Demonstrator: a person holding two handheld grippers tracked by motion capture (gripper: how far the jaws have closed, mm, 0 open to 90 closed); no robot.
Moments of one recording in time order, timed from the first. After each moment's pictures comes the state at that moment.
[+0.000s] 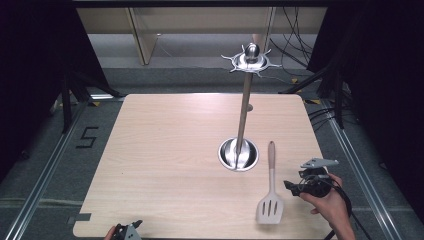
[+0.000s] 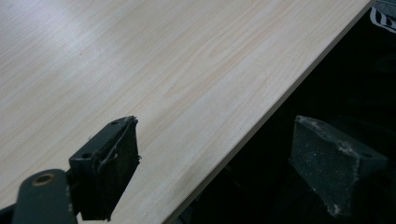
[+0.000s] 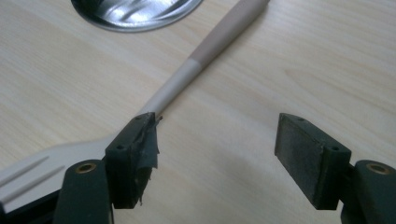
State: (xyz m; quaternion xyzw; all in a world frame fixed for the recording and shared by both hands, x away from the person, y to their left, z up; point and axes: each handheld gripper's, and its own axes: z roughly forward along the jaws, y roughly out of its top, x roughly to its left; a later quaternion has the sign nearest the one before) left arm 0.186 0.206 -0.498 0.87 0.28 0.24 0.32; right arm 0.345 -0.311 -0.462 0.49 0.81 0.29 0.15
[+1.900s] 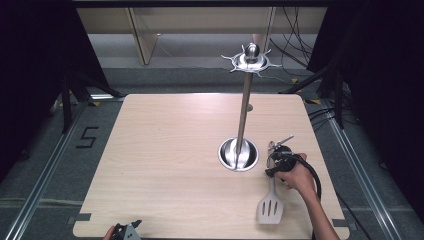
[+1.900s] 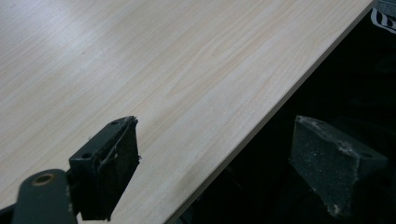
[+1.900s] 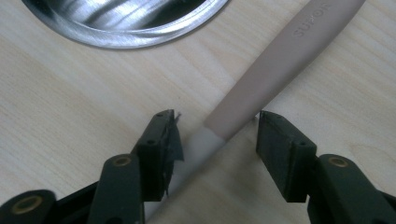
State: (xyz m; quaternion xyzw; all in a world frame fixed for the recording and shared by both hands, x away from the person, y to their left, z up) left arm 0.186 0.207 -0.498 0.87 0.29 0.24 0.32; right arm 0.428 -0.250 -0.481 0.47 0.86 0.16 0.09
